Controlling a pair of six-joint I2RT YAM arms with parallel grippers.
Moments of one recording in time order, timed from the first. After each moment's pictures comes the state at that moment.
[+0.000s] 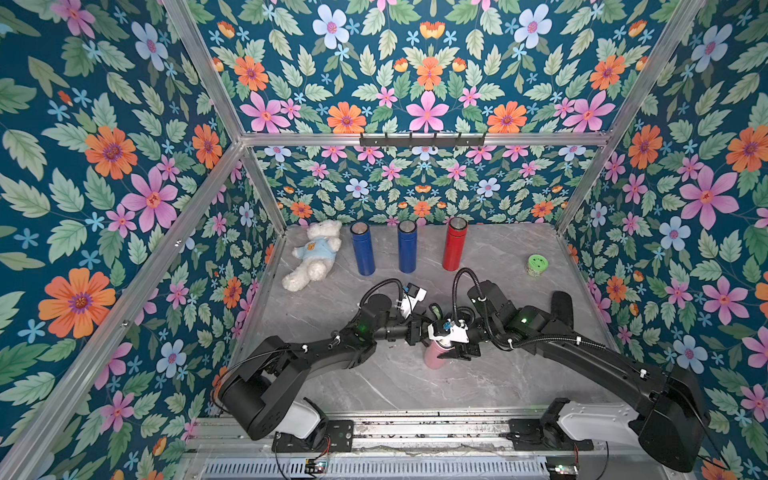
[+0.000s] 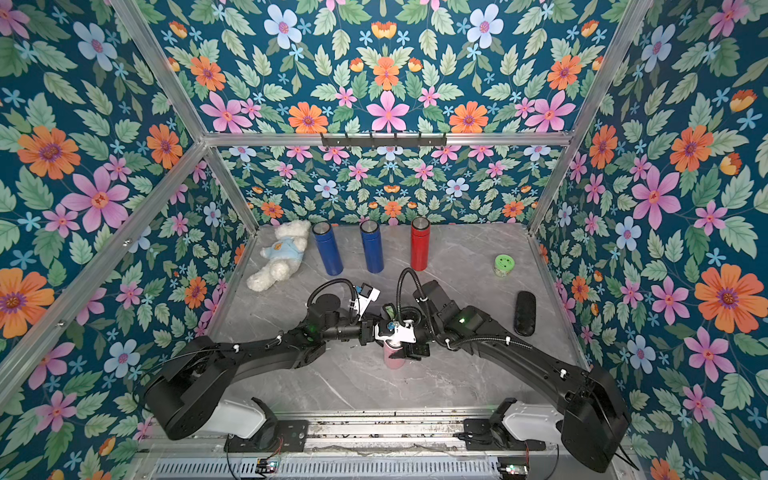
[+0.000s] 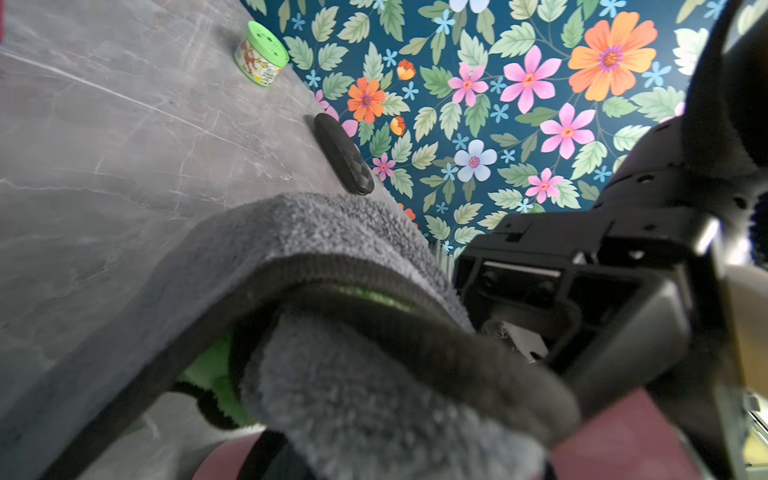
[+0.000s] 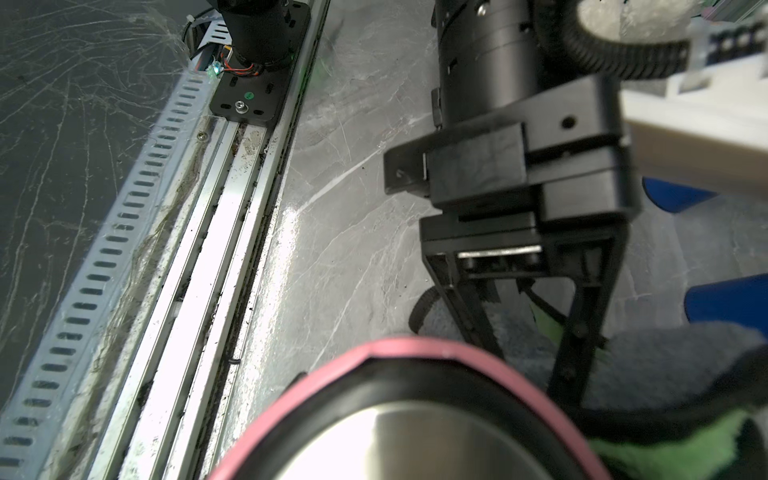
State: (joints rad) left arm -0.74 1.51 0.54 0.70 0.71 -0.62; right arm 0.73 1.25 0.91 -0.53 -0.55 -0.78
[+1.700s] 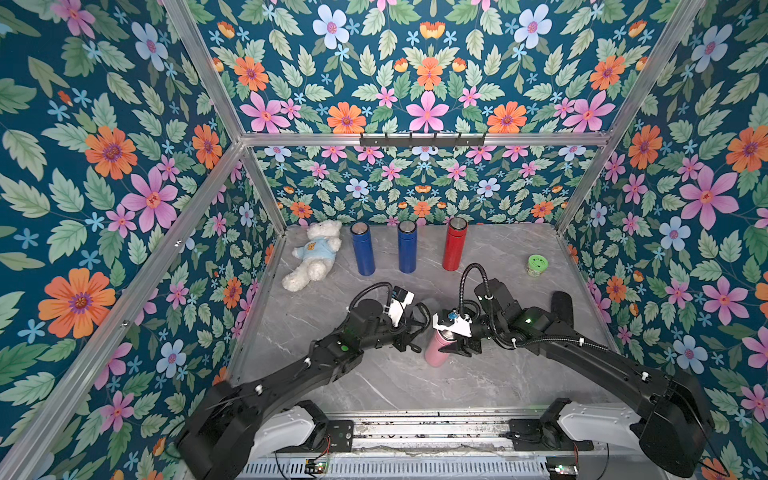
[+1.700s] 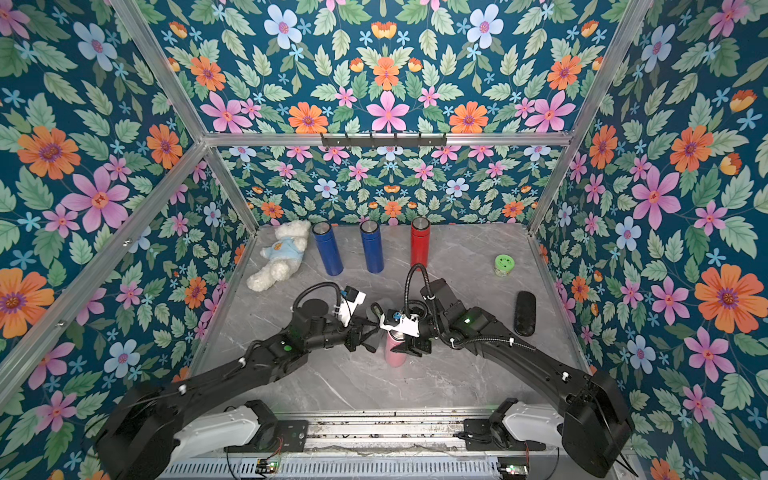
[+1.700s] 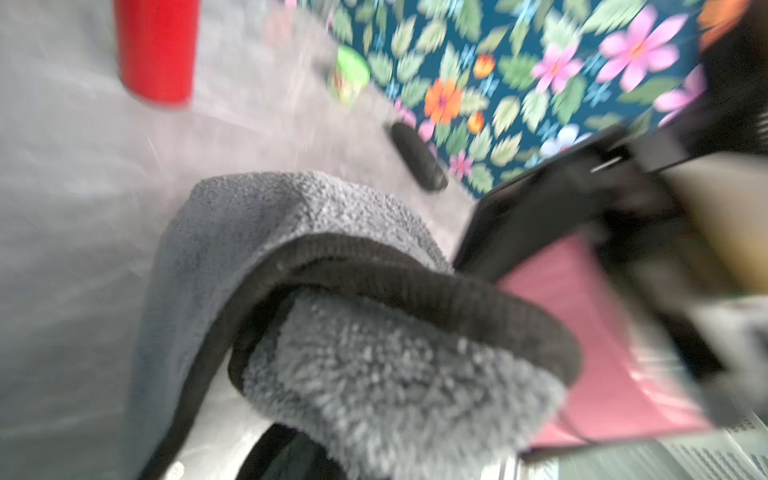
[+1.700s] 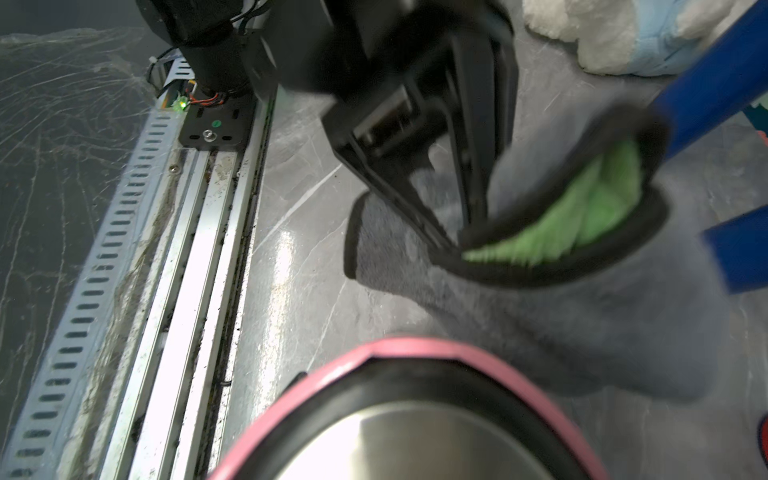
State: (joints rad) left arm -0.75 1.05 0.55 0.16 0.39 -0.41; right arm 0.68 1.21 0.86 -0.45 -0.56 -0.63
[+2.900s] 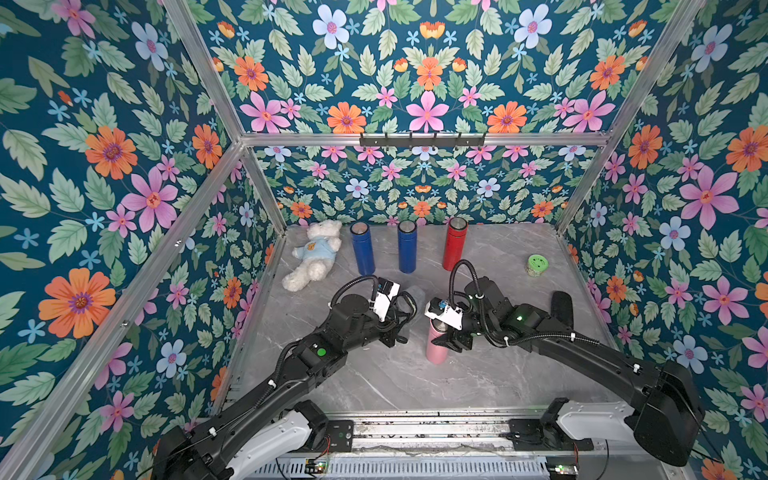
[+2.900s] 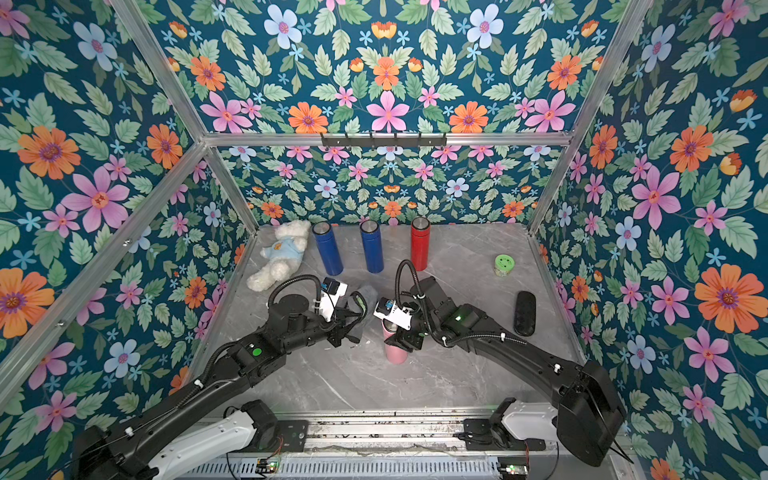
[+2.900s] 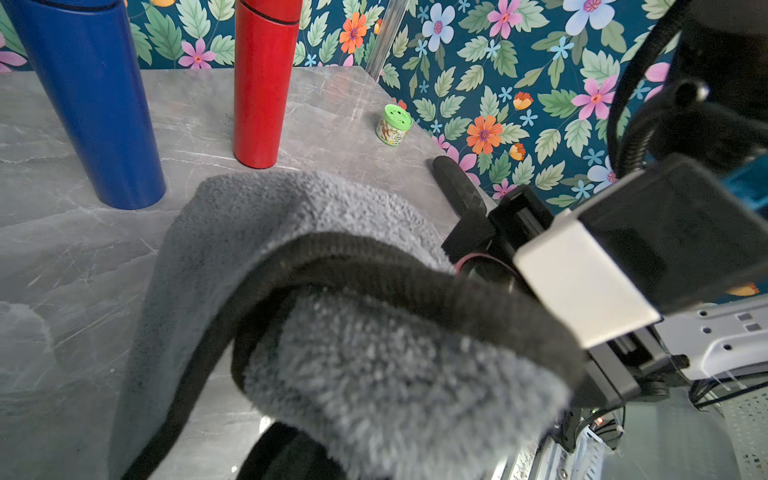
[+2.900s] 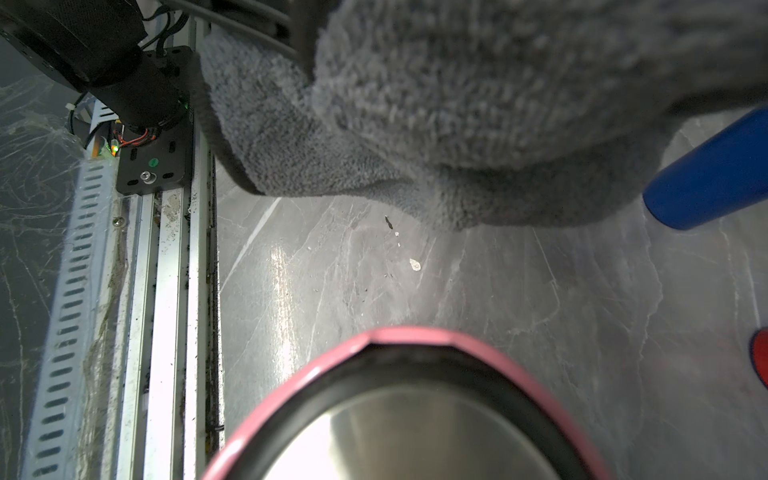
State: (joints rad) left arm -0.75 0.91 0.68 -0.17 0.24 -0.33; right arm 0.74 1.28 0.93 -0.45 -0.40 -0.42
